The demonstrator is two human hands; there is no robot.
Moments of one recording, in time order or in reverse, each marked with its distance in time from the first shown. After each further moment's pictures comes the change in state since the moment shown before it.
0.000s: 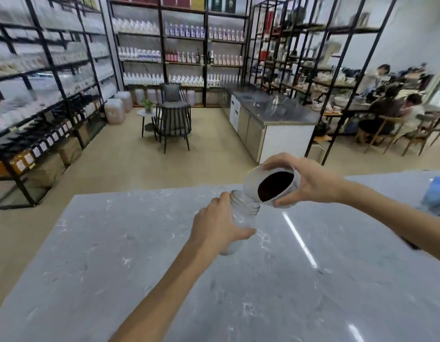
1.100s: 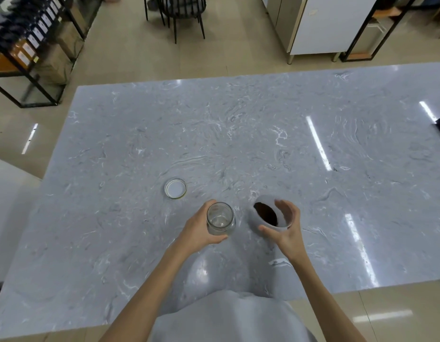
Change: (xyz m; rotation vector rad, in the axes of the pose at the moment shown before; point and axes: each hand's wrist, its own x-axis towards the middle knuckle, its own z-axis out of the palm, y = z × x) left_hand -0.183 -0.162 0.198 -0.380 -0.362 -0.260; right_hand -0.213 0.066 0.374 0.844 0.402 0.597
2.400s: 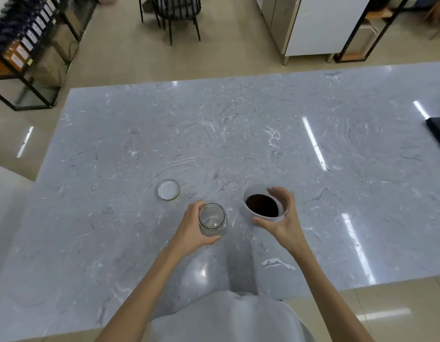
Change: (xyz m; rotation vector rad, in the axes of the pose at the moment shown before) left_hand 0.000 -0.007 0.005 -0.022 0.088 0.083; right_hand 0.017 -0.041 -0.011 -0.058 -0.026 -0.105
